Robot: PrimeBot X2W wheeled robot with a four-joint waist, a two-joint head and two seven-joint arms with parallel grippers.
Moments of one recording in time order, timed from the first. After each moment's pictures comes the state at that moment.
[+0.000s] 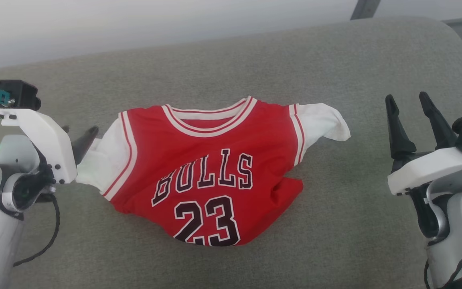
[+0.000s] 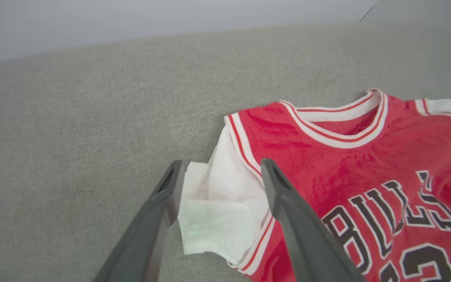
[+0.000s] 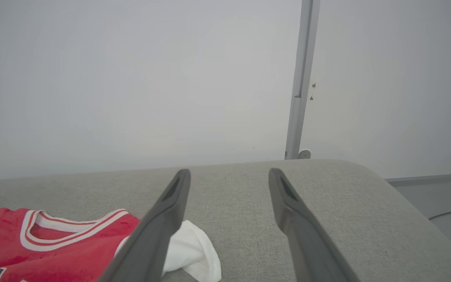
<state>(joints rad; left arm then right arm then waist) -0.57 0.57 -0.23 0.30 -0.78 -0.02 0.59 -0.36 -0.16 -0.04 0.20 0.27 0.13 -0.08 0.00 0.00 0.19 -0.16</state>
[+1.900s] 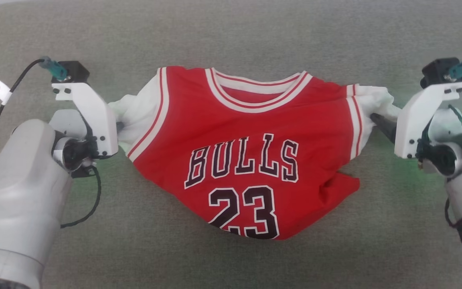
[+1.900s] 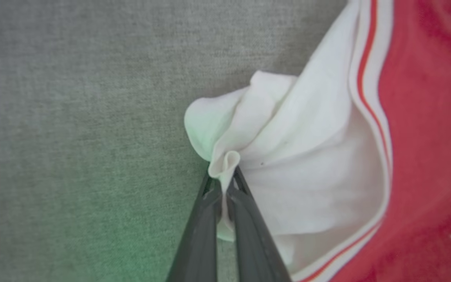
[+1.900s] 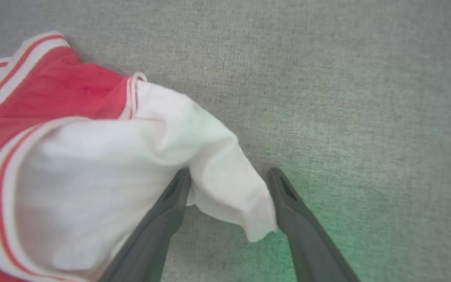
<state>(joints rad) -0.90 0.37 -0.40 0.86 -0.75 -0.06 0.65 -0.72 -0.32 0.16 0.58 0.50 0.13 0.63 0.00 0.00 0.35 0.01</state>
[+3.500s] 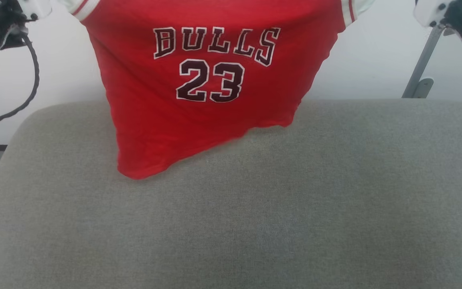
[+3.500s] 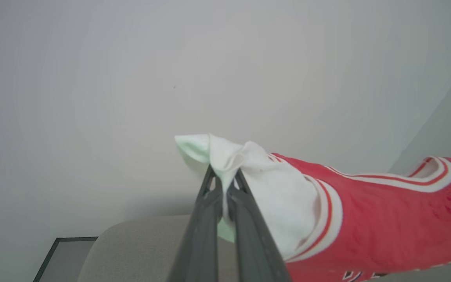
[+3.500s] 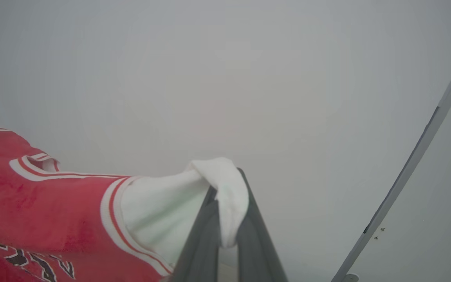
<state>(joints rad) -1.26 0.46 -0.35 0.75 -0.73 -0.02 0.56 -1.18 -0.34 0.30 0.64 0.57 0.13 0.36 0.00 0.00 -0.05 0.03</state>
